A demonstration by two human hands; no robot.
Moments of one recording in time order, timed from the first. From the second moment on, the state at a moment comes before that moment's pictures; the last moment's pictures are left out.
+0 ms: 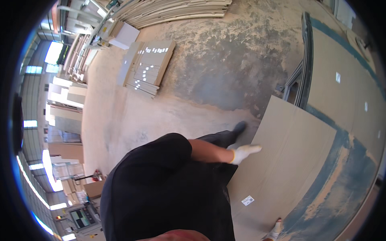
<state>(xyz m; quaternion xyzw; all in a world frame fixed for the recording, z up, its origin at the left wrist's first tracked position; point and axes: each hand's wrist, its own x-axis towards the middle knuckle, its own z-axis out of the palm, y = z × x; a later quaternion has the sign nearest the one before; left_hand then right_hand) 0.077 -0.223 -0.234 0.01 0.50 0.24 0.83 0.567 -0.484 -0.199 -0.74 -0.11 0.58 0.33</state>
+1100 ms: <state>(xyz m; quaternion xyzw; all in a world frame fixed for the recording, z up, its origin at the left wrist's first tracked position) -0.739 -0.168 -0.271 -0.30 0.33 0.77 0.45 -0.397 0.239 -0.073 -0.49 -0.80 0.26 -0.22</state>
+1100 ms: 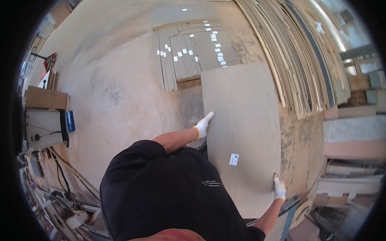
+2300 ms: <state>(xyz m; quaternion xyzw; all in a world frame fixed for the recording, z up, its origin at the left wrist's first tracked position) -1.490 -0.175 -0.632 -0.61 0.15 0.75 -0.22 -1.878 -0.007 -0.498 0.28 -0.89 -0.02 -0.36</state>
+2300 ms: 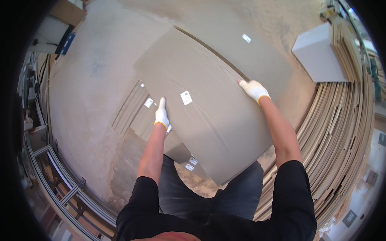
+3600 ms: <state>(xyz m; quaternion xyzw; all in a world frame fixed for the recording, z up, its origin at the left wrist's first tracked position) -1.515 -0.248 -0.765 -0.69 0.31 0.65 -0.04 -1.856 0.257 -0.779 -0.30 -0.73 0.54 -0.30</state>
